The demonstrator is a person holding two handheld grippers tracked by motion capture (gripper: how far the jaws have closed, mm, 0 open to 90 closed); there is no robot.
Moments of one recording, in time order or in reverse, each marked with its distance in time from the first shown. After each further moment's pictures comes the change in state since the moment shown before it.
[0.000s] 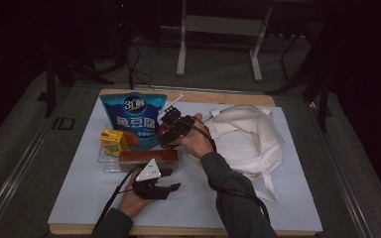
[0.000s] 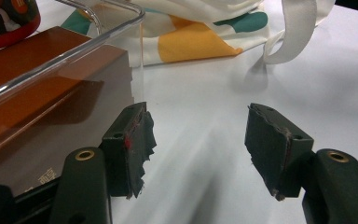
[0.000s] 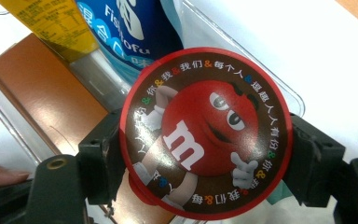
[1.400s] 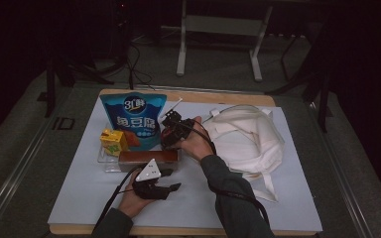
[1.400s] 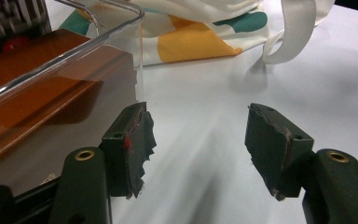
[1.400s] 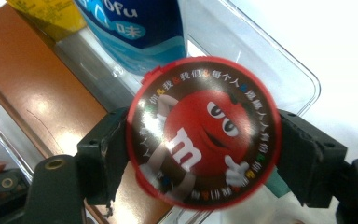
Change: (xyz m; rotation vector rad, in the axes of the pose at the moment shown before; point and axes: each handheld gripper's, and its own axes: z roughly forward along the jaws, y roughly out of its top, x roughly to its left) left arm 0.000 0.000 0.000 0.000 0.000 0.002; right arm -0.003 -0.007 0.013 0.057 -0.002 -0.006
